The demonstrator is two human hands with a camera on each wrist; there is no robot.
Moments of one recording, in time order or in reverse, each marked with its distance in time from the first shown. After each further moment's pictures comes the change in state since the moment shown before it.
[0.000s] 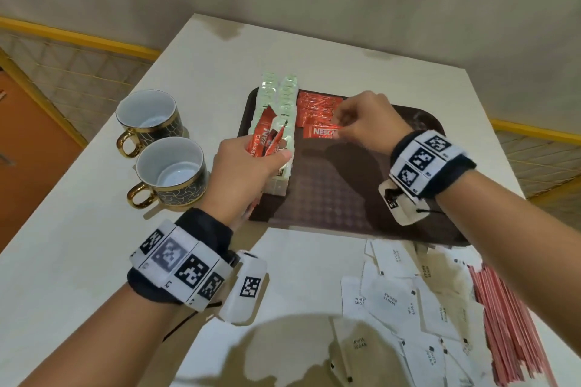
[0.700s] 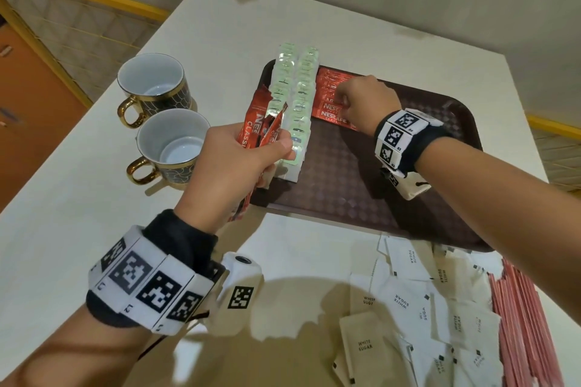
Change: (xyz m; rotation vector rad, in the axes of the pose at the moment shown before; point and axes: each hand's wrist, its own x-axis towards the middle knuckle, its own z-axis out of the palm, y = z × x) left_hand -0.011 -0.006 -0.019 -0.078 0.006 -0.055; right_hand 0.055 0.013 0.045 -0.446 -0.039 -0.042
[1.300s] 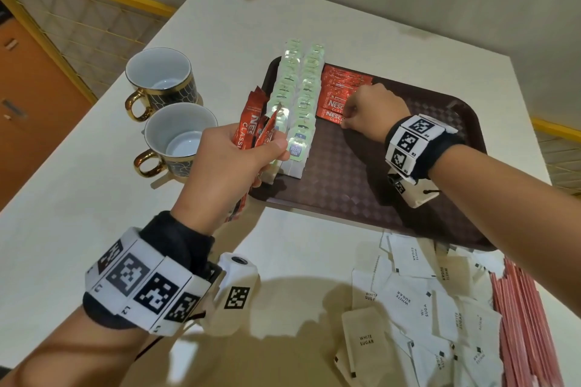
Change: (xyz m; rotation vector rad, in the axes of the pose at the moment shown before) left_hand -0.005 -0.007 -0.007 0.042 0.067 -0.004; right_hand -0.011 0.000 0.004 0.039 -0.090 0.068
